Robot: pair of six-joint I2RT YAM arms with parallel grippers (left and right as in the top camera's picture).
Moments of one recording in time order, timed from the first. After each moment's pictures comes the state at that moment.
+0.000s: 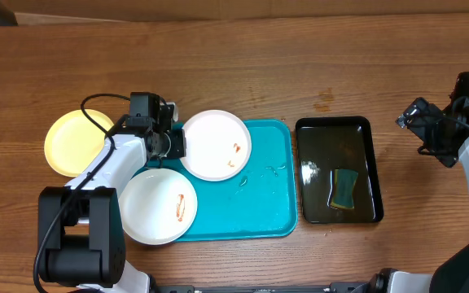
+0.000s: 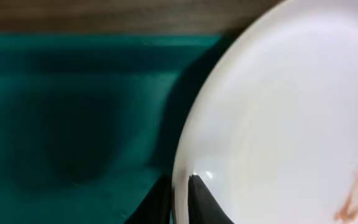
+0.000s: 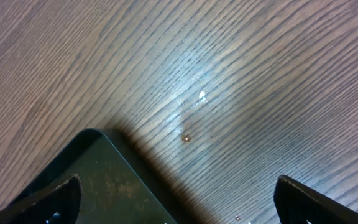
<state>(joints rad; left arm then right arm) -0.05 1.74 0.99 -0.48 0.24 -0.13 -0.30 1.52 1.21 -0.87 -0.04 0.46</state>
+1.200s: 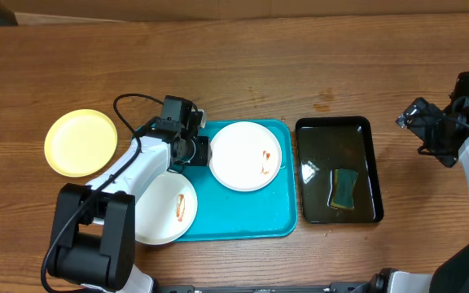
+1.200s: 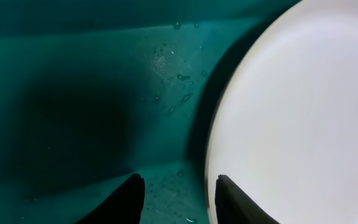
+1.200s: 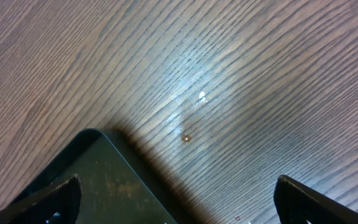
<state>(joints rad) -0.23 1.74 0.98 -0.49 0.20 -0.20 -0.30 1.52 1.21 -0.87 -0.04 0.46</state>
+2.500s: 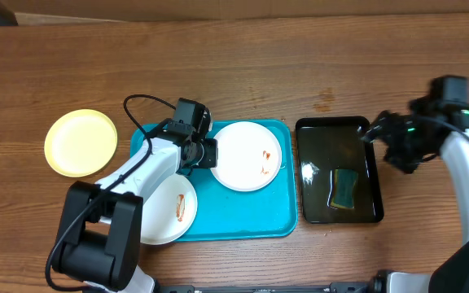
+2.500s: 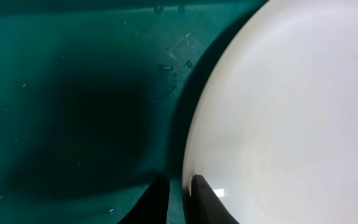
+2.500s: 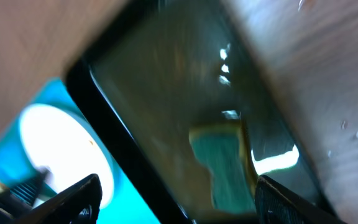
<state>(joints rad) -0.30 1.76 0.98 -0.48 0.13 -0.26 -0.12 1.52 1.20 -1.08 -0.32 0.47</state>
